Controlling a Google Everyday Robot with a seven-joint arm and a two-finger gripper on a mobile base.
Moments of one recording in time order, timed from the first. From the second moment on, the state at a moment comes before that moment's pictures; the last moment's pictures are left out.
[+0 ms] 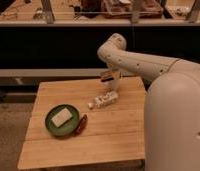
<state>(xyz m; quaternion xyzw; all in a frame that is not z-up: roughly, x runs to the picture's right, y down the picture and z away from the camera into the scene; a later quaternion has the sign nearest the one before) 0.106 -0.113 0.829 -0.10 0.10 -0.03 0.99</state>
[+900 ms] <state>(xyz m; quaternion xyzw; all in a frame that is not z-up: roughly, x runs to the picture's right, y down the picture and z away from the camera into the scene) 0.138 -0.152 0.866 -0.18 0.04 0.05 0.98</state>
